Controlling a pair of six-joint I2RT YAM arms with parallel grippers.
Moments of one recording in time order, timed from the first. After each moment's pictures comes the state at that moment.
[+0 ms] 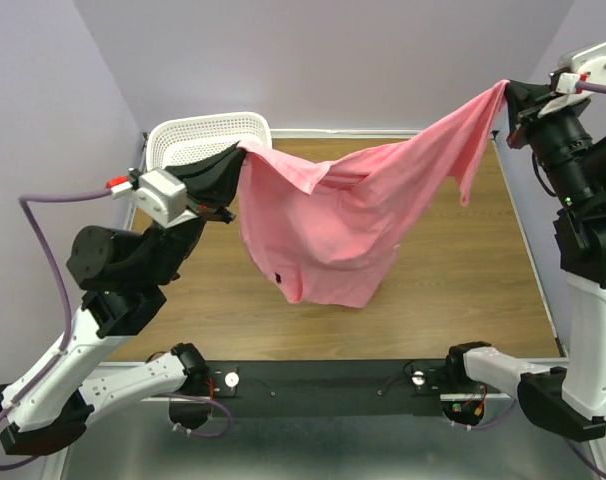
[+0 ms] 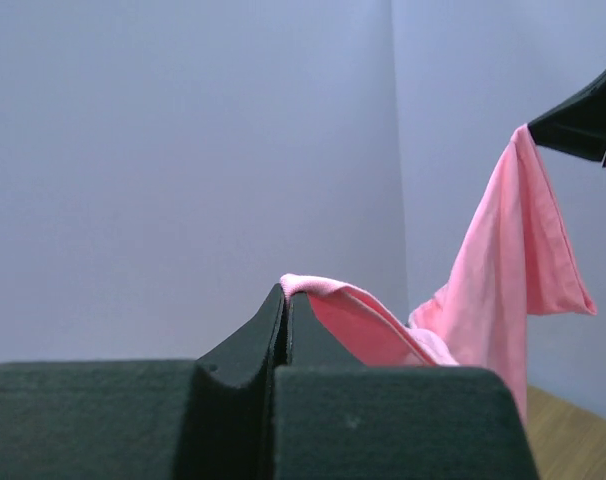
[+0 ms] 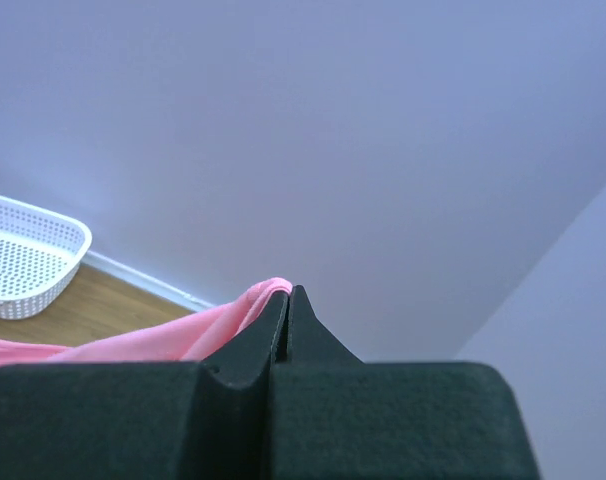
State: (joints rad) left arm -0.88 0.81 1.25 0.12 -0.15 0.22; right arm 0.16 1.12 1.85 -0.51 -0.14 -0.32
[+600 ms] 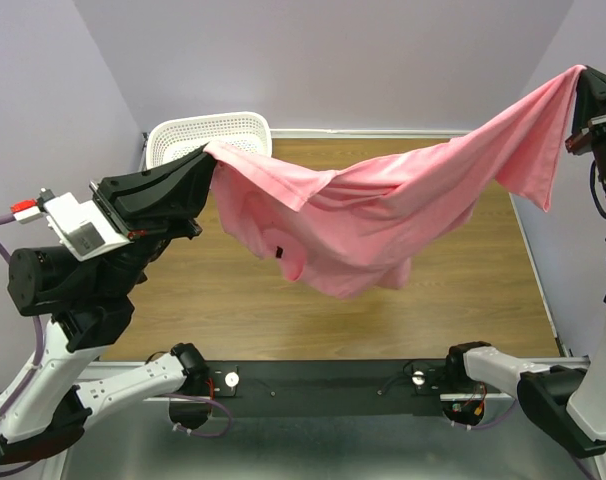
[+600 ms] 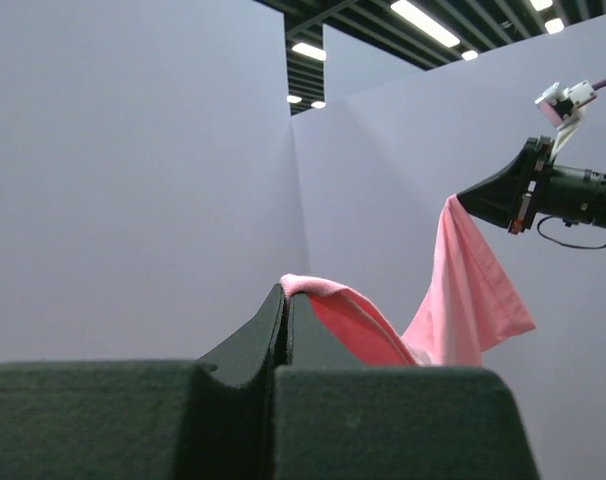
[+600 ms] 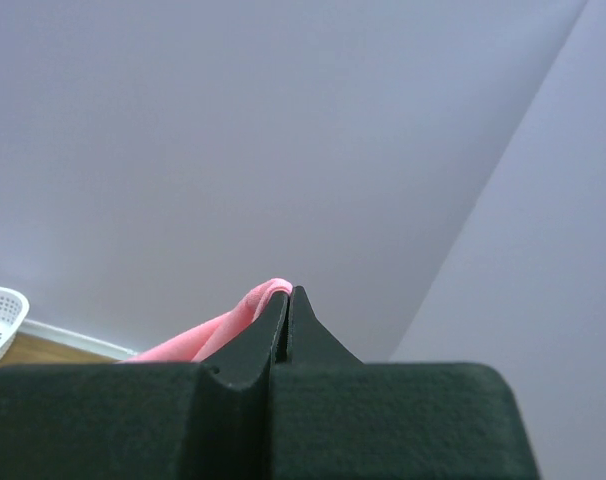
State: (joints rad) left arm -0.88 0.76 1.35 0.20 0.06 0.10; right arm 0.16 1.15 2.19 -0.67 -0.01 -0.36
